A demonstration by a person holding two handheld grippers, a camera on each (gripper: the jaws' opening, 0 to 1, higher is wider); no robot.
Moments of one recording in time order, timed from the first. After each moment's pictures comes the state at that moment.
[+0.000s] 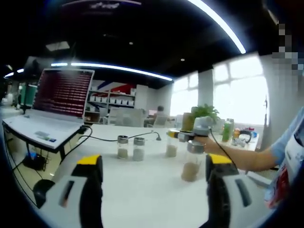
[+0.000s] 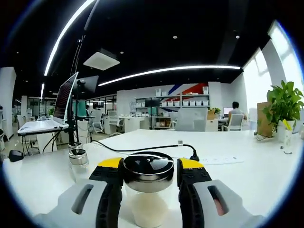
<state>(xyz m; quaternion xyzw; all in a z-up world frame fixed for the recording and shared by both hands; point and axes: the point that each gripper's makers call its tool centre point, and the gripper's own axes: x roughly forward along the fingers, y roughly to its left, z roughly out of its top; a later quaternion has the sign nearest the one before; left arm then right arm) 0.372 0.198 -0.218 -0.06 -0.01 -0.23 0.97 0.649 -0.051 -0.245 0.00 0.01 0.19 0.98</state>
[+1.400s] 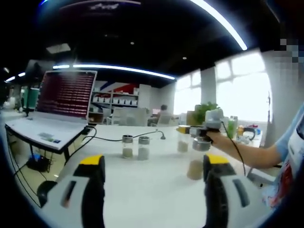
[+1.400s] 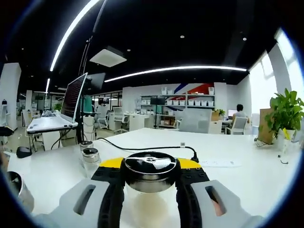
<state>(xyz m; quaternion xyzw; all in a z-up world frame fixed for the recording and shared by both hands) 0.378 0.208 -0.220 -0.04 0.00 -0.22 0.98 0.603 -0.055 -0.222 -0.03 0.01 0.21 0.98</state>
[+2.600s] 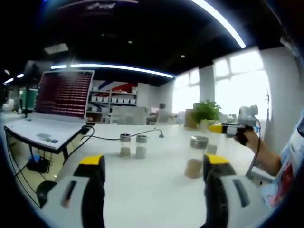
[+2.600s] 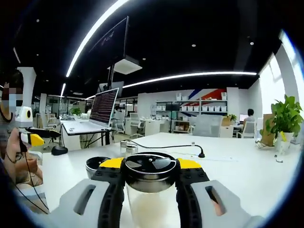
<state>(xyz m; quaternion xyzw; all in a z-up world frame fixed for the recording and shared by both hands) 0.377 0.203 -0.223 -0.04 0.00 -0.22 0.97 0.456 -0.066 -0.209 -0.02 -0.01 0.28 0.96</state>
